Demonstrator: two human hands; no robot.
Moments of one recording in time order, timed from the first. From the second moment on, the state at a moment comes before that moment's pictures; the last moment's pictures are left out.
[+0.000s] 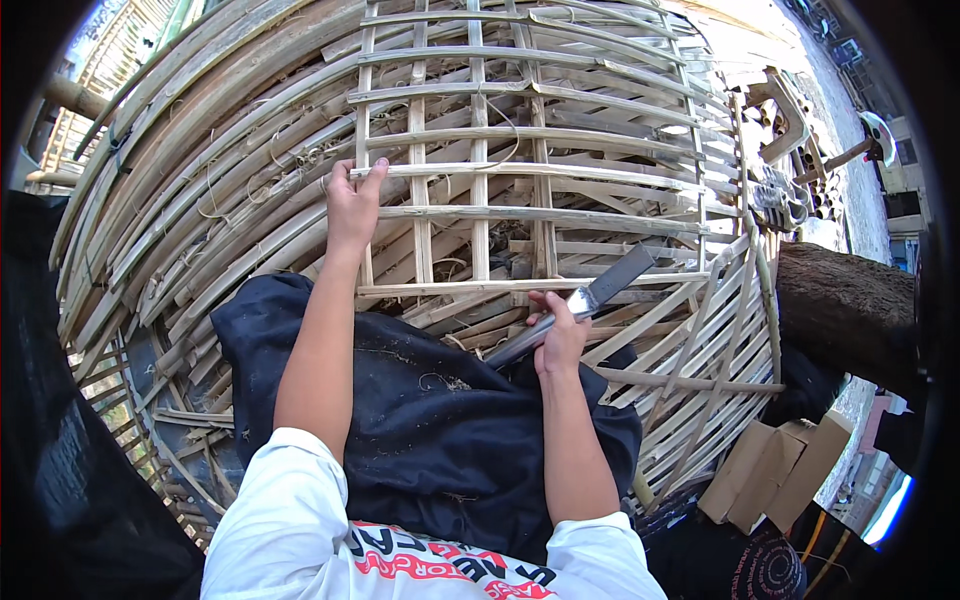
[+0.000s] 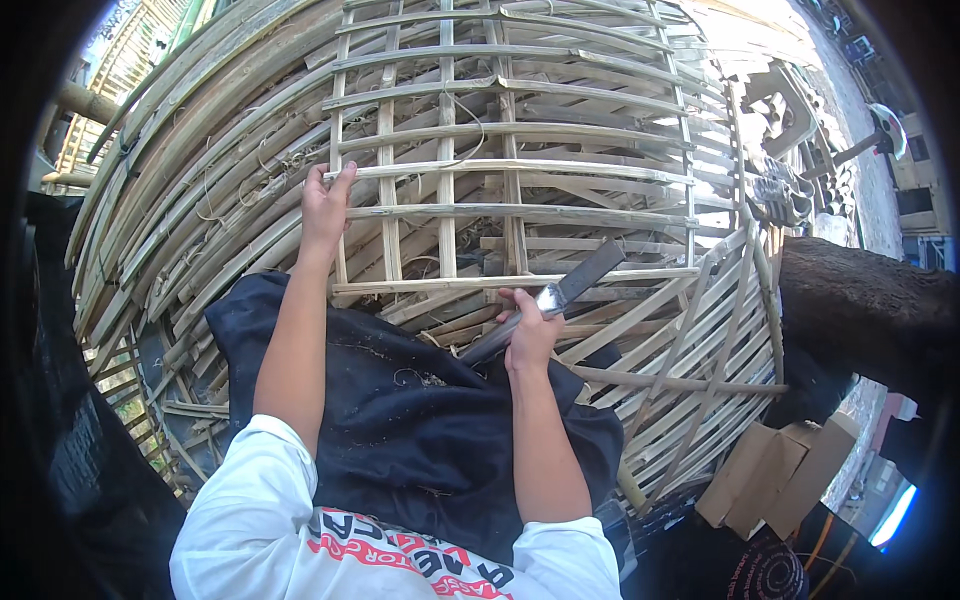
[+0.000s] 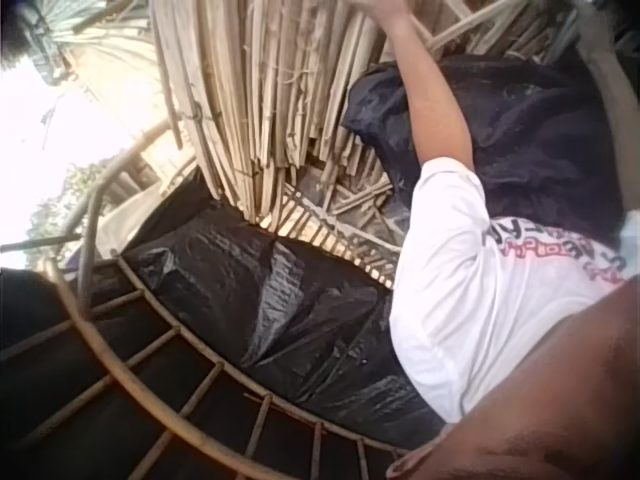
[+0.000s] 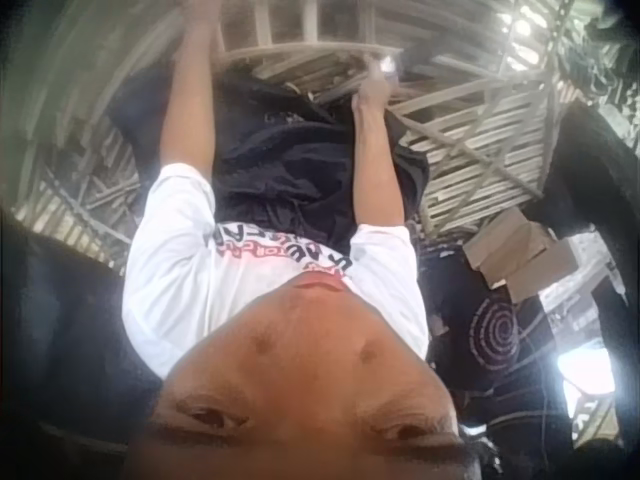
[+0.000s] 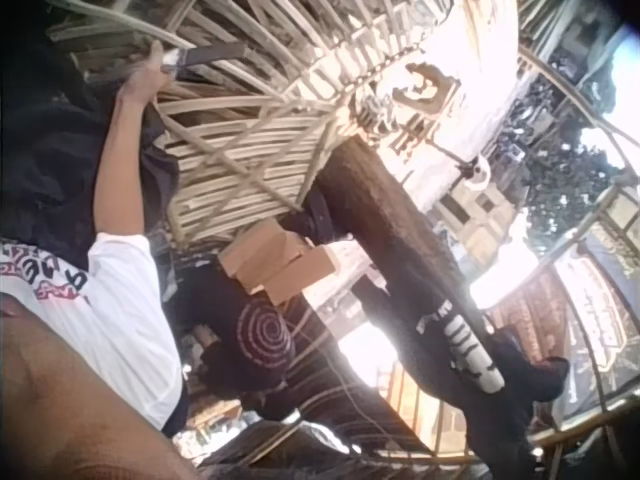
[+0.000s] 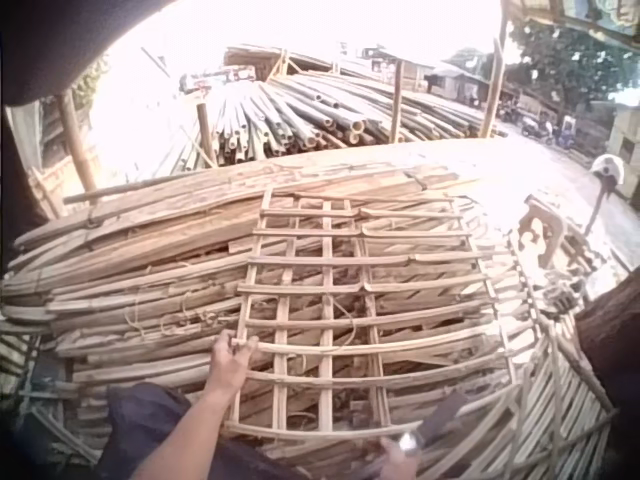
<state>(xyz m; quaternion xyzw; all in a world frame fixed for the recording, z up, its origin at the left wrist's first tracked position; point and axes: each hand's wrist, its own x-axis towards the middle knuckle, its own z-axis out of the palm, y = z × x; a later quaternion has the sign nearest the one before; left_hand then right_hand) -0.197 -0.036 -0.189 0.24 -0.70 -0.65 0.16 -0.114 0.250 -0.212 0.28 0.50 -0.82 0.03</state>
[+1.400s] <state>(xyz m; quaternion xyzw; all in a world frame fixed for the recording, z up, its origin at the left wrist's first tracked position) -0.189 -0.029 -0.153 0.24 -0.70 -0.66 0.13 -0.115 0.251 -0.218 0.20 0.40 -0.89 0.11</state>
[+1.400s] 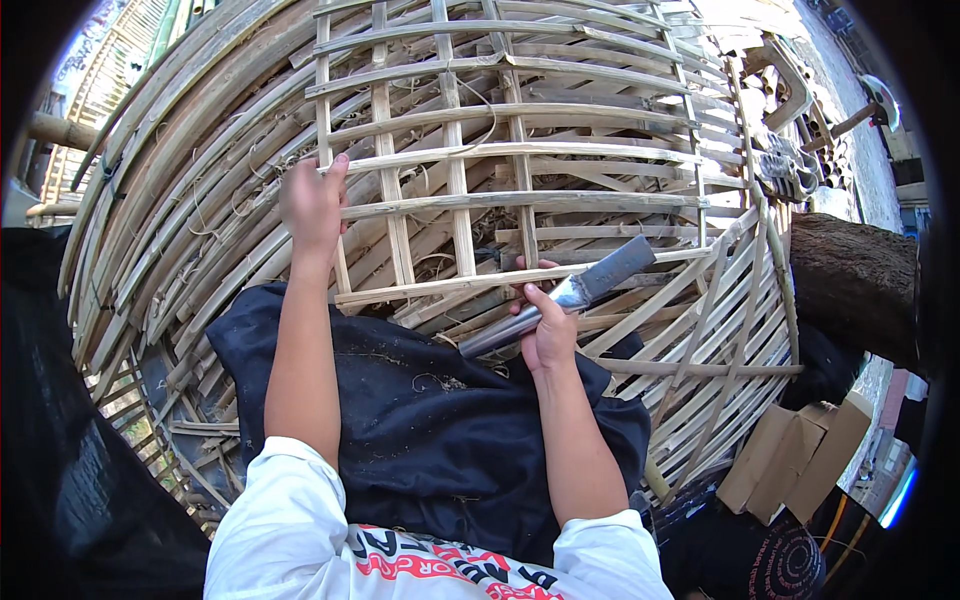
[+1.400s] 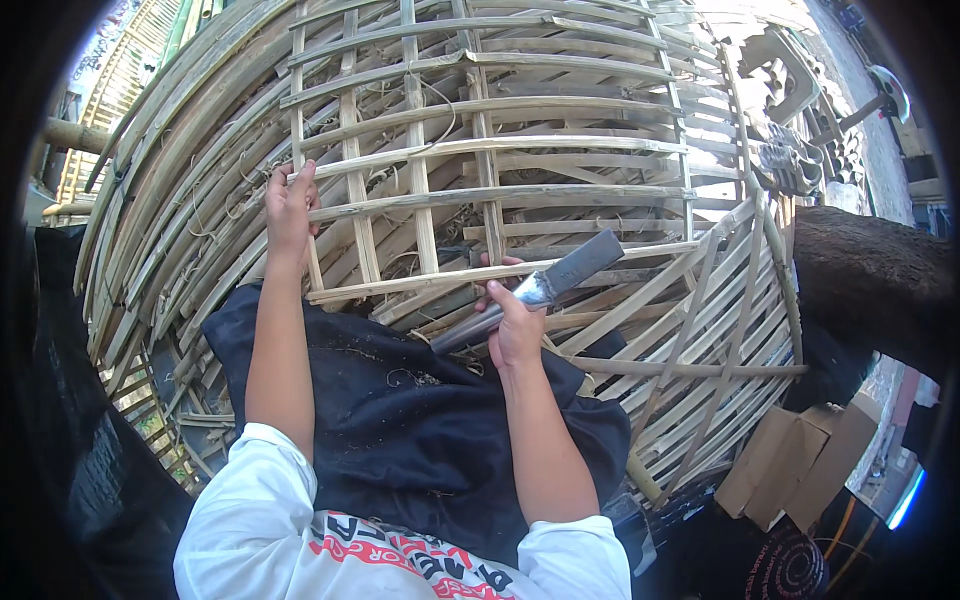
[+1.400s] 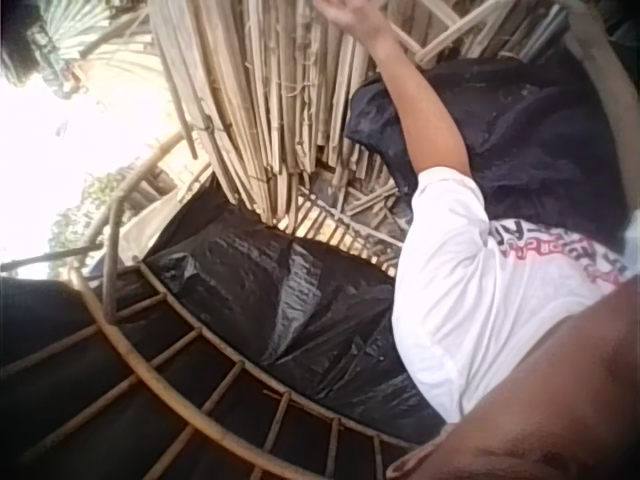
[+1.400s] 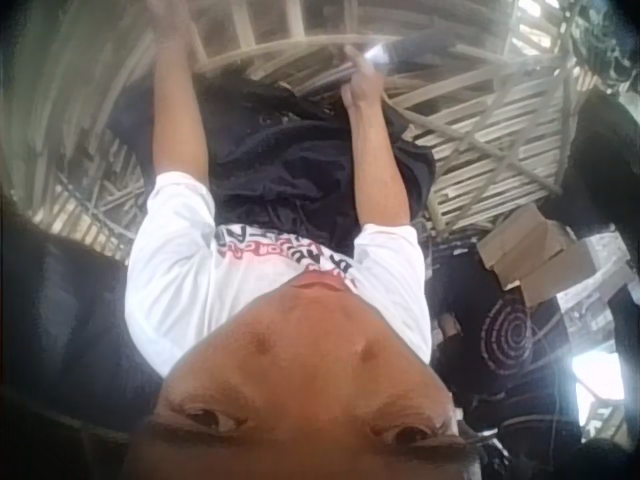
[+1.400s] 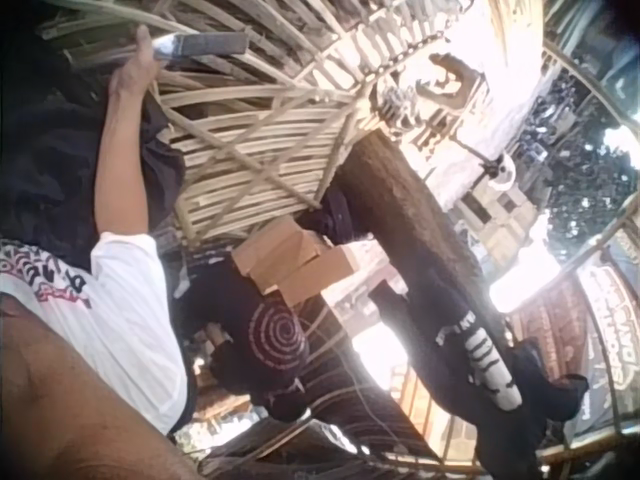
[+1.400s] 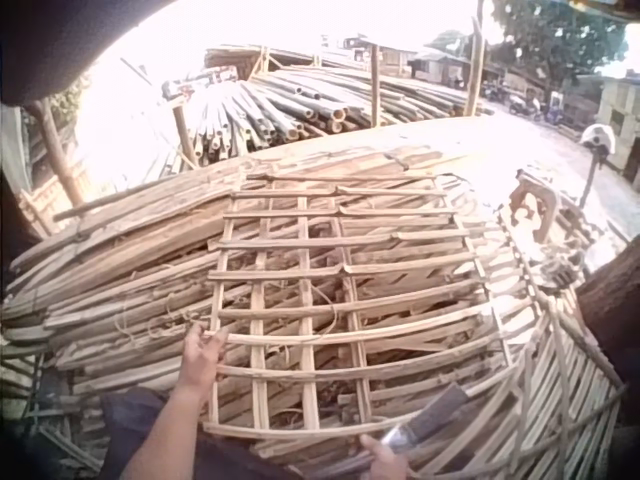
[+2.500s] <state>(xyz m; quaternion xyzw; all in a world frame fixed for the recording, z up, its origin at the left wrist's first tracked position) -0.157 0.119 -0.154 -0.04 -0.96 -0.29 -0.03 -0.111 0.248 -0.202 0.32 0.48 -0.81 0.06</state>
